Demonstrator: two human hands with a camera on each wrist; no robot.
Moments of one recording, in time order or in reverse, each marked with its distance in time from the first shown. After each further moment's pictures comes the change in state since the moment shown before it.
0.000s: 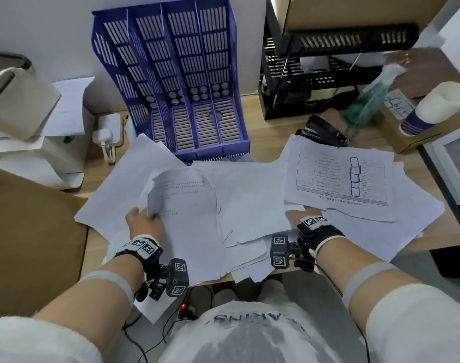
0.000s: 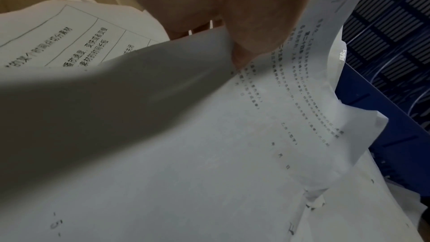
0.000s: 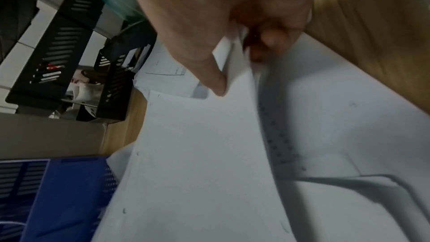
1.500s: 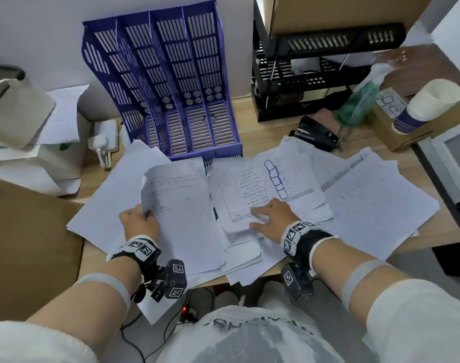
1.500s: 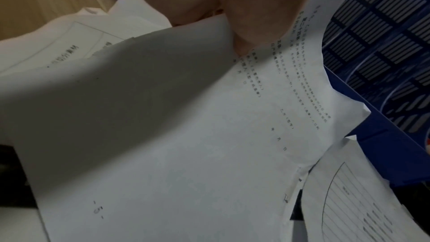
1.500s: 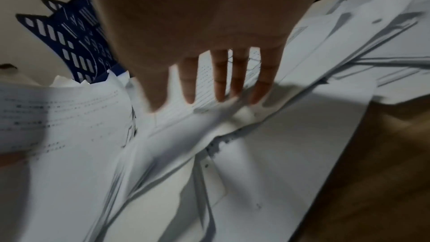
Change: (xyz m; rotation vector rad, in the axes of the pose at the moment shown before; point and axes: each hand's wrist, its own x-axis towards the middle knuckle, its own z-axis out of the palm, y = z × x) left_hand -0.035 0.043 -0.020 -0.013 0.172 0.196; right_hand 0.022 -0.003 0.023 -0.253 -0.119 -0.457
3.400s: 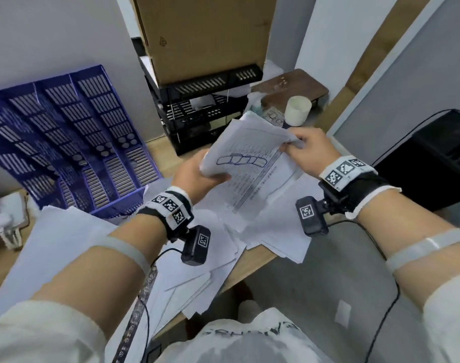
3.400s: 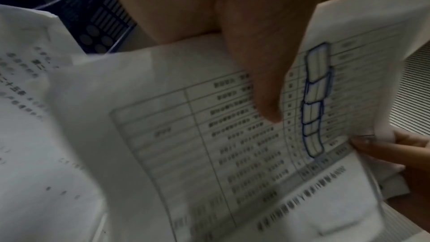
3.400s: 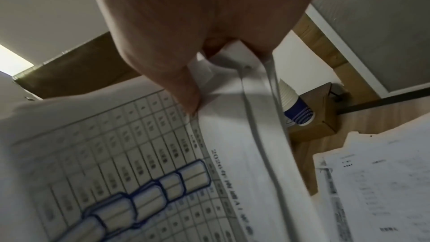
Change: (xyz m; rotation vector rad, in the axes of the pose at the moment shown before) left_hand -0.081 0.289 0.060 -0.285 -0.631 0.808; right_hand -0.159 0.070 -0.220 0.339 0.893 -0.110
